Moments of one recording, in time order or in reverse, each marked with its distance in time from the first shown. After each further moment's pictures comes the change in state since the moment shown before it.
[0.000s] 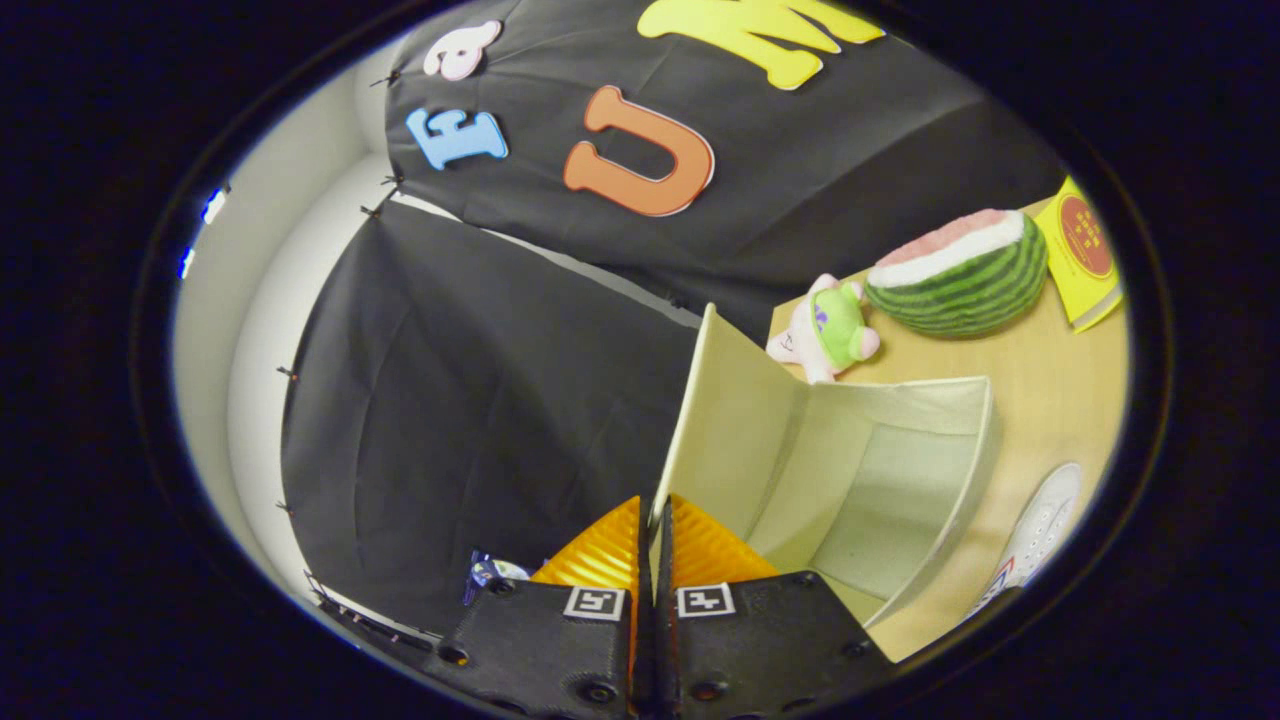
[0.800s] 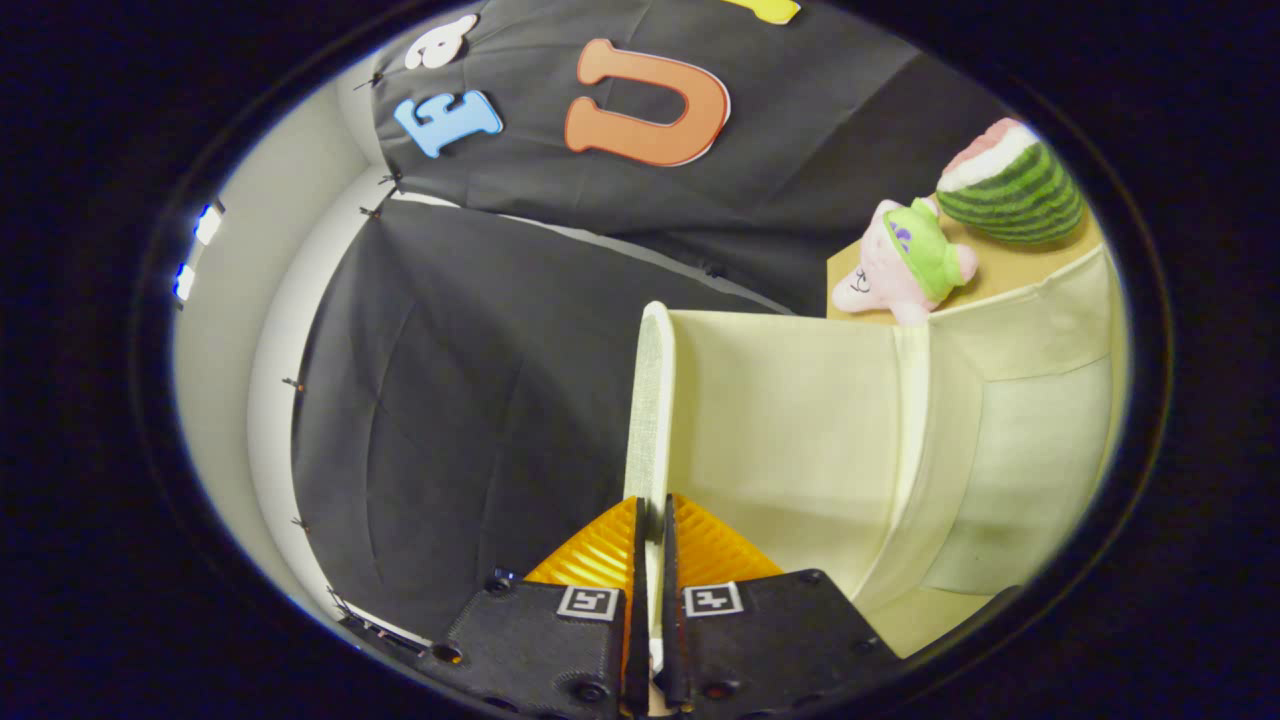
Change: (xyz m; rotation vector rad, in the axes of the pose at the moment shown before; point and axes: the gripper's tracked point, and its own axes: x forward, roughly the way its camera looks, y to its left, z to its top) arm 0.130 0.021 -0.052 0.060 0.004 0.113
